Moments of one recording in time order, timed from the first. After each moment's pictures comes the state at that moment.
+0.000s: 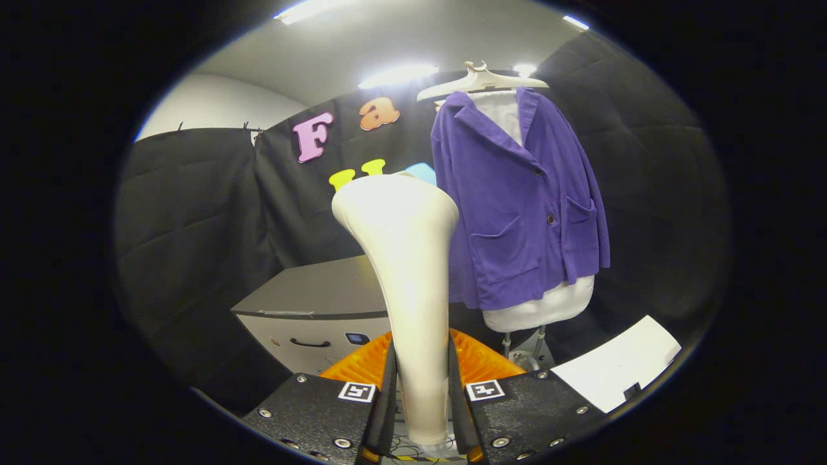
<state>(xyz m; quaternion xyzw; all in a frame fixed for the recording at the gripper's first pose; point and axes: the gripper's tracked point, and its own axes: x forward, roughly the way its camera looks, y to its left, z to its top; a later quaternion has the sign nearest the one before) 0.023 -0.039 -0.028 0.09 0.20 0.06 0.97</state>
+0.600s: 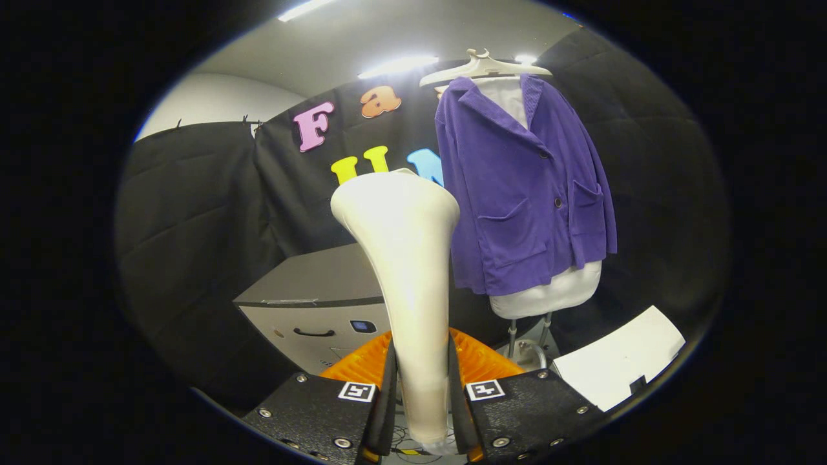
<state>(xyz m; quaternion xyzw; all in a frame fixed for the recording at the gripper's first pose) 0.012 -0.035 -0.047 0.10 0.22 0.07 0.97</state>
